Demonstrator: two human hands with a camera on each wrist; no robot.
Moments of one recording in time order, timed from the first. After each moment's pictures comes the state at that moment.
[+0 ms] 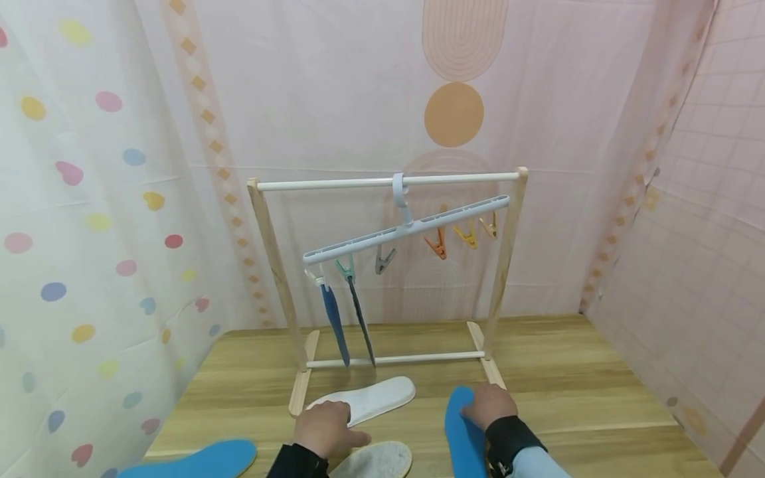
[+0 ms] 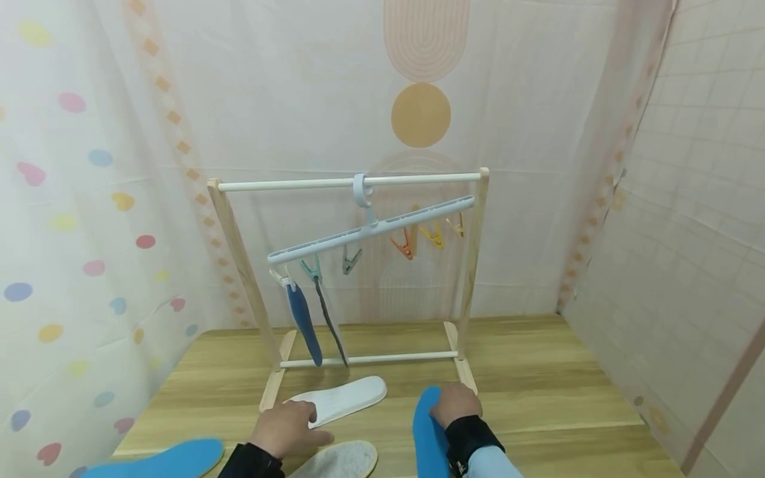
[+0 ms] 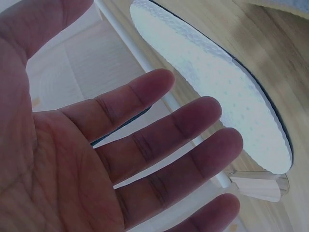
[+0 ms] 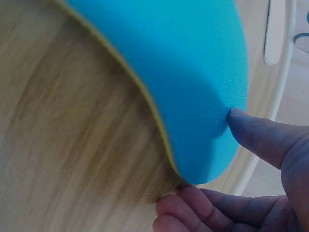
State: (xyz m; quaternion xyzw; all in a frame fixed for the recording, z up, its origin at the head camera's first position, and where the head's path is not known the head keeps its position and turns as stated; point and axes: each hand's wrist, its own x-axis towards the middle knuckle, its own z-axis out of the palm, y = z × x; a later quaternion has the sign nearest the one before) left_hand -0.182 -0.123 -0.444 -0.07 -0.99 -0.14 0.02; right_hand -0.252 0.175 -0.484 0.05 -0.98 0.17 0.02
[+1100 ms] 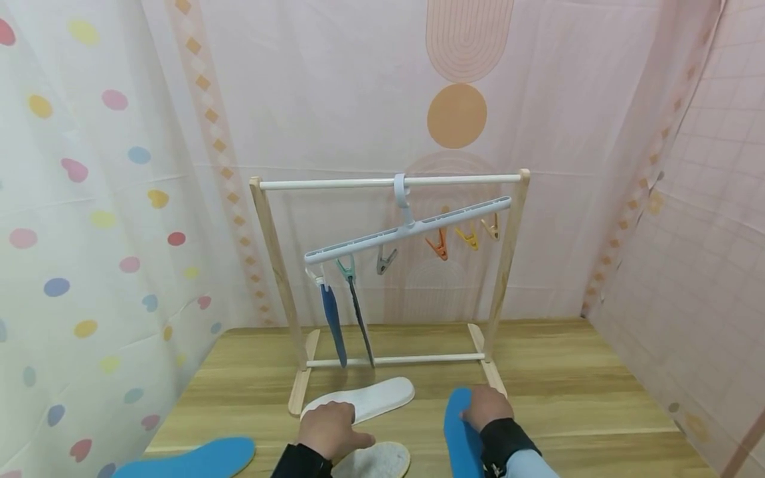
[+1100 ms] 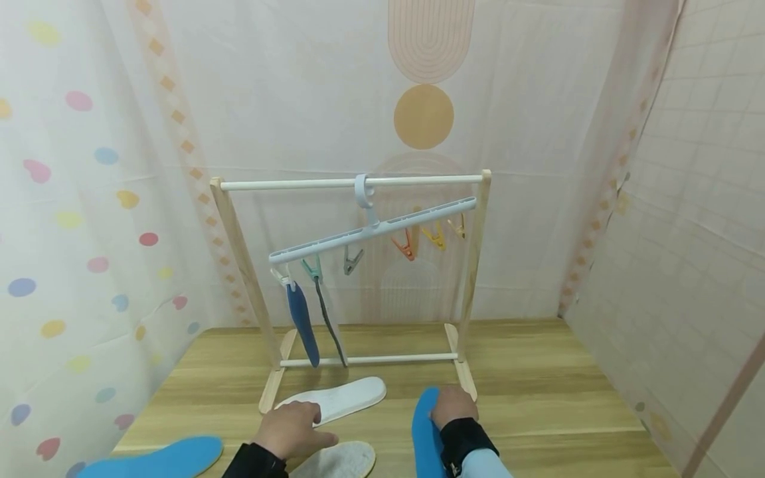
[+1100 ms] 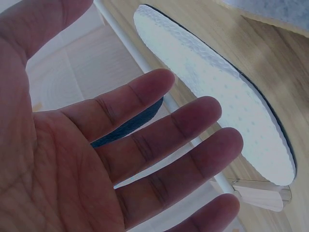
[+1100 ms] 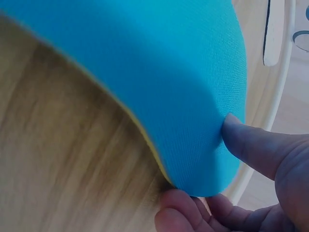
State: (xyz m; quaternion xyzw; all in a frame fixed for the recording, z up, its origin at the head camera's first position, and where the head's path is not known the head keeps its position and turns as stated) left_hand -0.180 -0.113 -0.440 -0.07 -0.99 -0.15 0.01; right_hand -0.255 0.170 -0.489 0.05 -0.99 0.16 0.02
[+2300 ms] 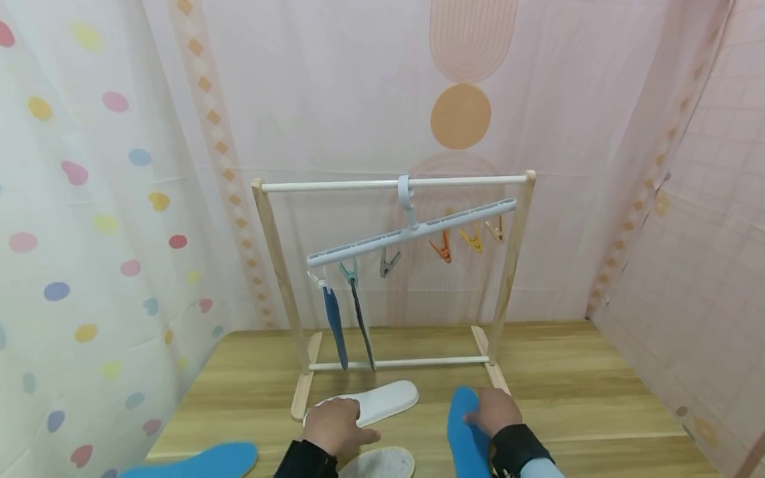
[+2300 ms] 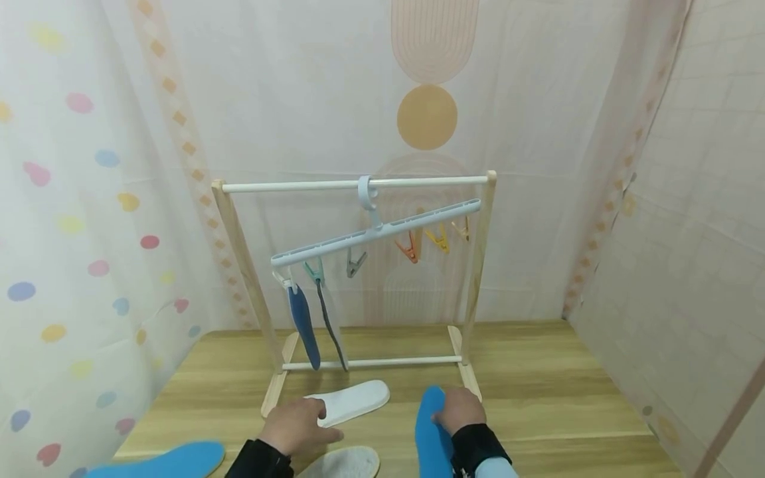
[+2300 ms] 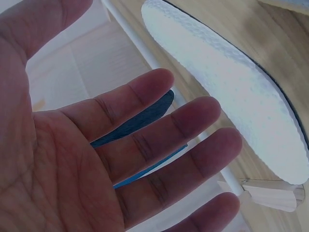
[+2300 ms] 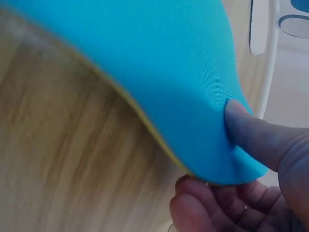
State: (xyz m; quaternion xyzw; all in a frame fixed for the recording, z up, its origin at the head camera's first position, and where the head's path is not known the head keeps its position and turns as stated) left_hand -0.190 -0.113 -0.440 -0.06 -0.99 -0.13 0.02; right_hand -0.261 0.179 -0.493 0.07 -0.98 0.19 0.01
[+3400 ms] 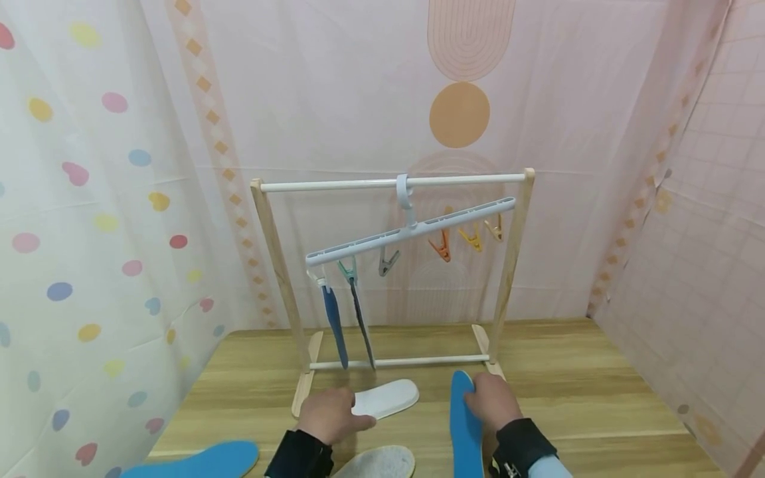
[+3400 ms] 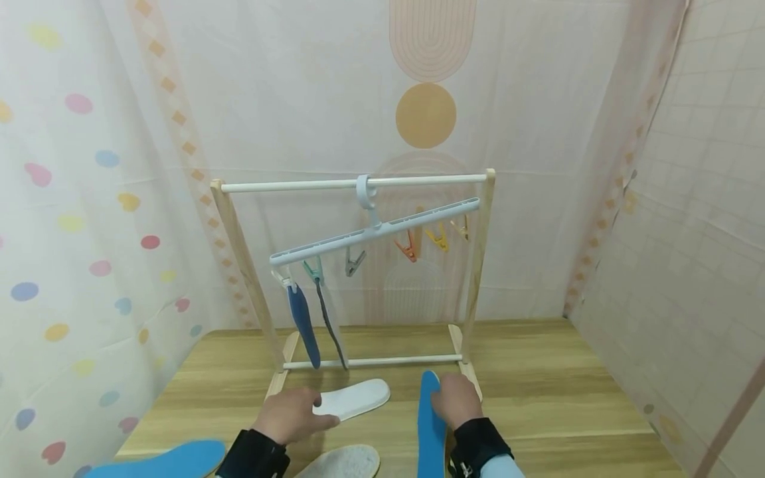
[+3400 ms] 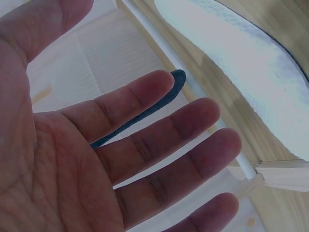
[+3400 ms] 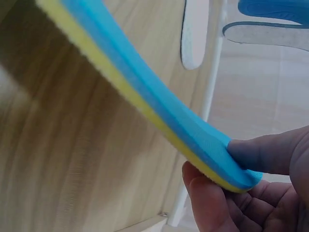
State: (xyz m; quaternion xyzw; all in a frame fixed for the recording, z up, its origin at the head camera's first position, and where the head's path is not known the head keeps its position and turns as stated) left_hand -0.196 -0.118 -0.425 -0.06 -0.99 -0.15 0.02; right_hand -0.258 0.173 -0.461 0.09 -0.95 0.28 0.05
